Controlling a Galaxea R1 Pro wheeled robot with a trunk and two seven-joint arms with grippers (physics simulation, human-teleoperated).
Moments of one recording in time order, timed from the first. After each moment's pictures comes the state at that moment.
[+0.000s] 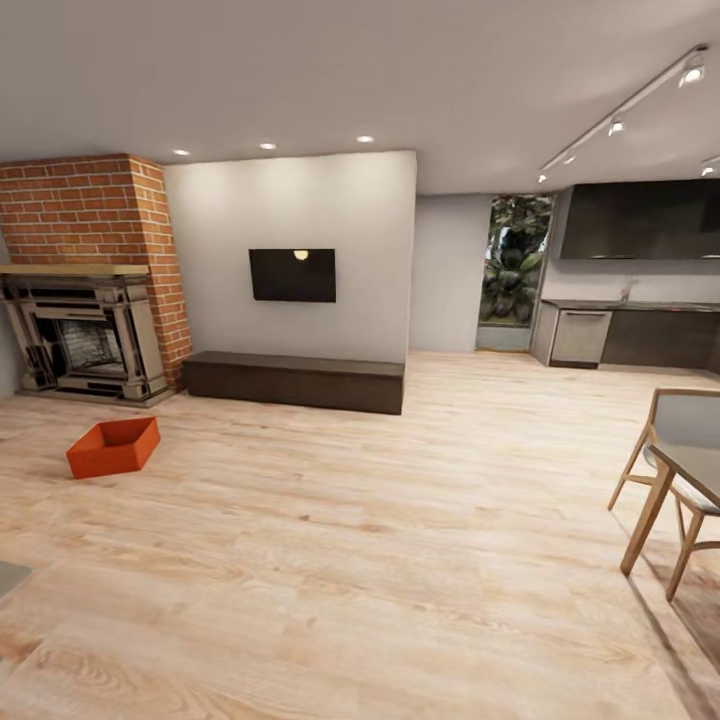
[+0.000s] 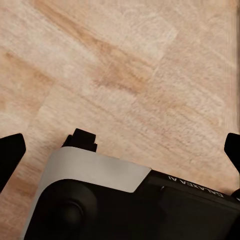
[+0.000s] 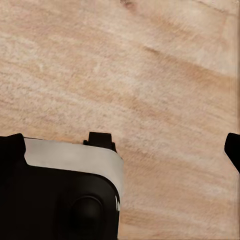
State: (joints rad) left arm -0.25 0.01 -0.06 0.00 0.44 0.02 0.03; right arm -0.16 -0.01 0.14 0.03 0.00 -0.15 -0.09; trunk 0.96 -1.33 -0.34
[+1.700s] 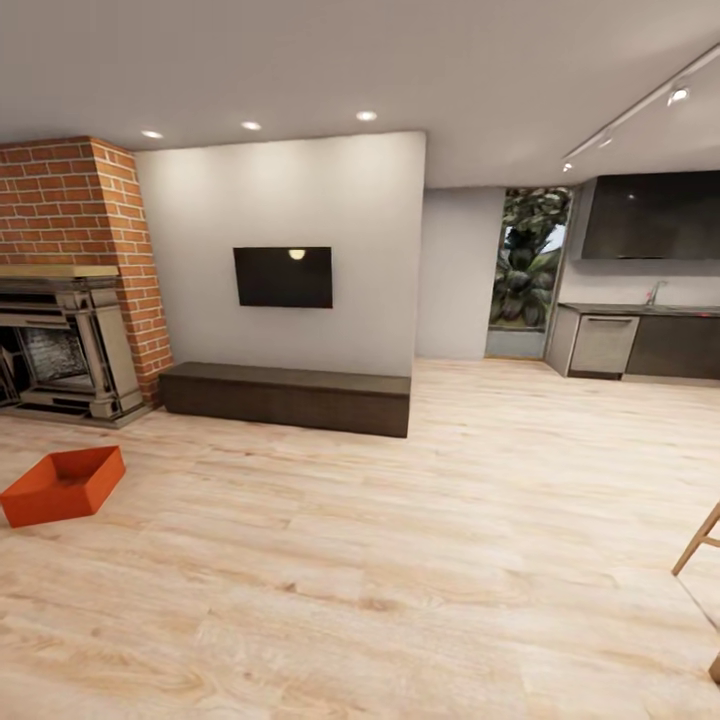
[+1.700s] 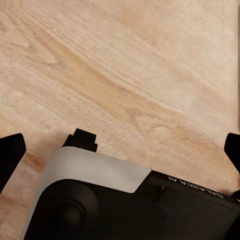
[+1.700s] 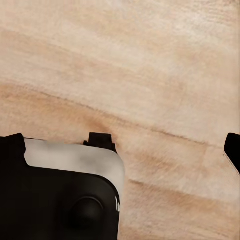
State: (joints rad) left arm -0.25 0.01 -0.06 0.00 0.45 0.02 0.03; right arm -0.16 -0.01 0.14 0.03 0.01 -0.15 -0.09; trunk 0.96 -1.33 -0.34
